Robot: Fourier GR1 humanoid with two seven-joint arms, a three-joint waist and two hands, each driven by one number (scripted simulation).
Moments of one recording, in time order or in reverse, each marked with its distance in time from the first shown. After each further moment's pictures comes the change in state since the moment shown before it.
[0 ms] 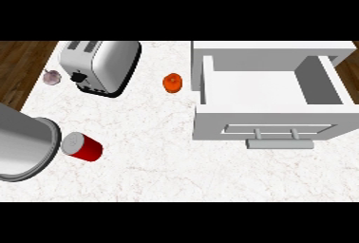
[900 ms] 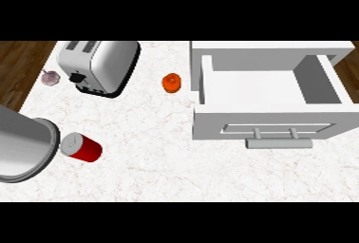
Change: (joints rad) left arm -0.119 -0.048 0.015 0.105 0.162 0.082 0.201; right arm 0.101 -0.025 -0.178 -0.029 -0.162 0.168 -0.015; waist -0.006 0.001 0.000
